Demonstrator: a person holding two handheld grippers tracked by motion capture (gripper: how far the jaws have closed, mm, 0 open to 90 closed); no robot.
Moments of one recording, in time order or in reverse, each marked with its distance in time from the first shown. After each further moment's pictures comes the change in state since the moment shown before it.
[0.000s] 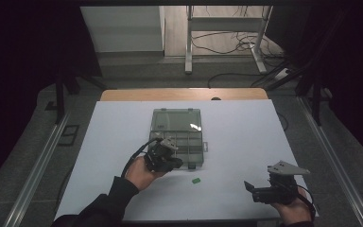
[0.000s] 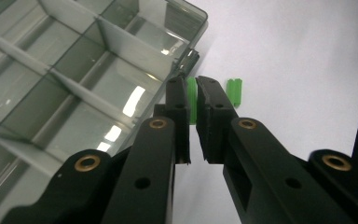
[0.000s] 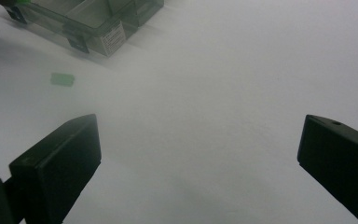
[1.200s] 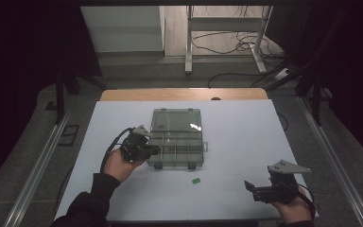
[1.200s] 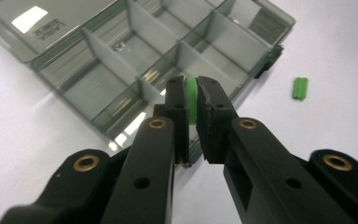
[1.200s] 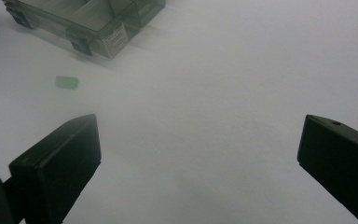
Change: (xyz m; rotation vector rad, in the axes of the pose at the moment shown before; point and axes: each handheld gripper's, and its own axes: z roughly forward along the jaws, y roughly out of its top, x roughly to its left) left arm 0.046 -0.030 -0.045 -0.058 0.130 -0.149; right arm -0.003 0.001 0.001 0.006 0.024 0.026
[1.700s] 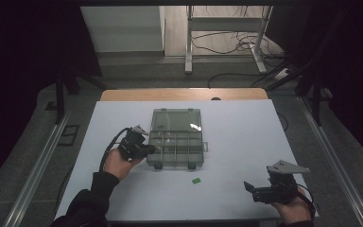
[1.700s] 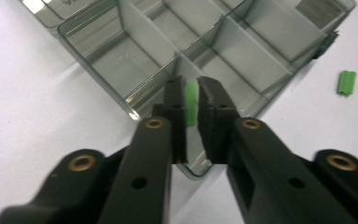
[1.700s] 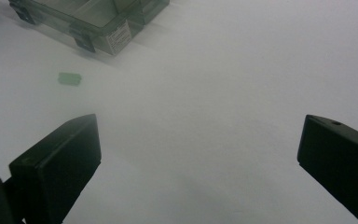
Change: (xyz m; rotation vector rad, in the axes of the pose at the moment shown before) left arm 0.019 -0.008 0.015 0.042 0.035 -0.066; right arm 0.001 0.000 0.001 0.007 0.008 -0.012
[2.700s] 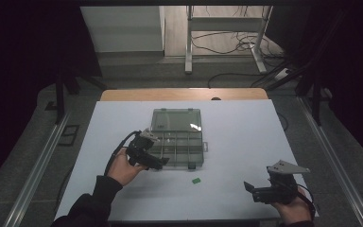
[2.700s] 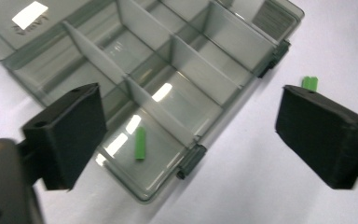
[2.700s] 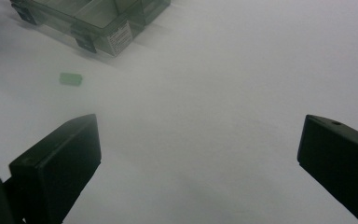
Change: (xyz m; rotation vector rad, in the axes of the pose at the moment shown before) left arm -0.034 0.007 0.003 -0.029 -0.036 0.088; right arm 0.000 0.000 0.000 -0.003 0.002 -0.005
